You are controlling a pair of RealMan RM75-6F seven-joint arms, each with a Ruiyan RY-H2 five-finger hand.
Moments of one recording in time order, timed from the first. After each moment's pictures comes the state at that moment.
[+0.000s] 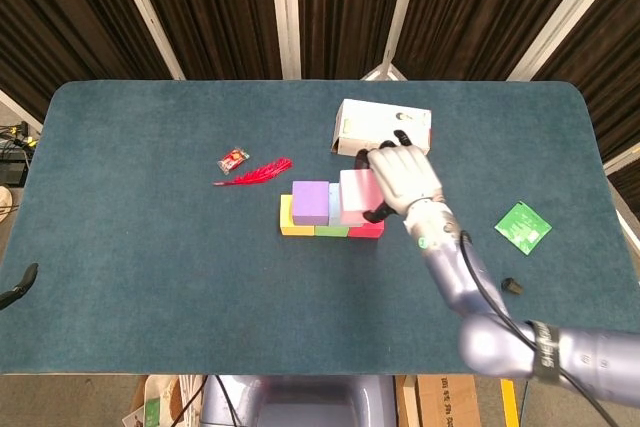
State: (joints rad) left arm -0.02 -1.17 -0.18 -1.71 1.46 1.72 0.03; right arm 1.31 -0.92 0.38 -2.10 0.08 1.00 -0.77
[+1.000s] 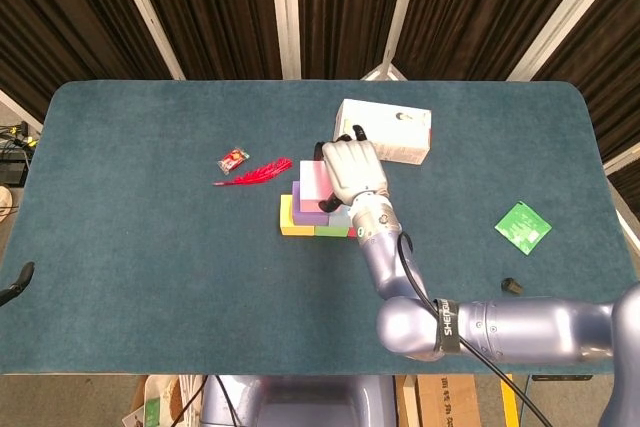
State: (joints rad) left arm -0.02 -1.17 -0.19 -1.72 1.43 1.70 0.02; right arm 1.45 -1.22 0.40 -1.90 0.13 1.17 -0.79
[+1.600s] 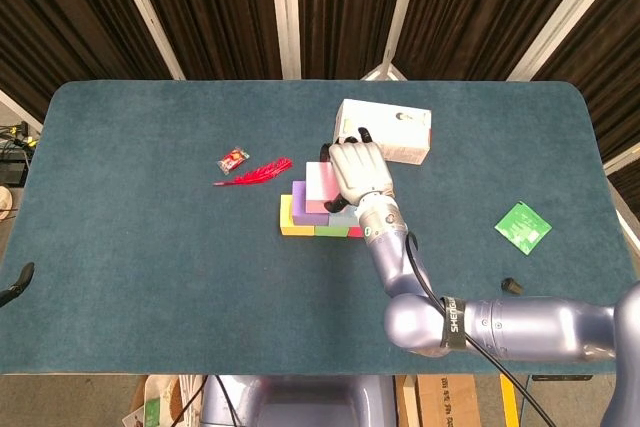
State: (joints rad) left arm -0.02 -1.17 -0.19 -1.73 1.43 1.71 0.03; right arm 1.40 -1.23 0.39 -1.89 0.09 1.14 -0.79
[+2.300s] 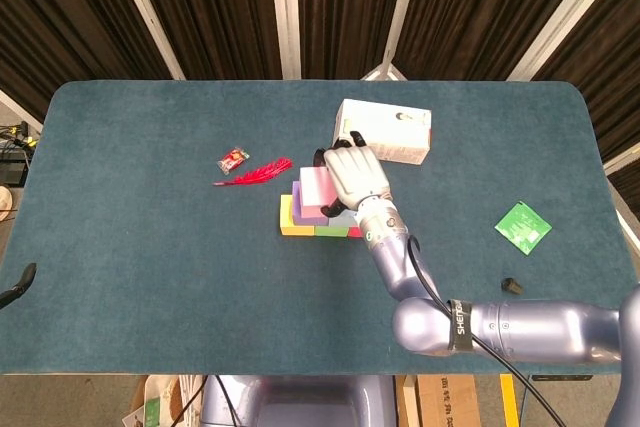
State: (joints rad) left arm -0.02 -1.18 -0.19 -1.73 1.43 1.71 0.05; right arm 1.36 -1.23 0.38 -1.89 -0.02 1.09 -0.74
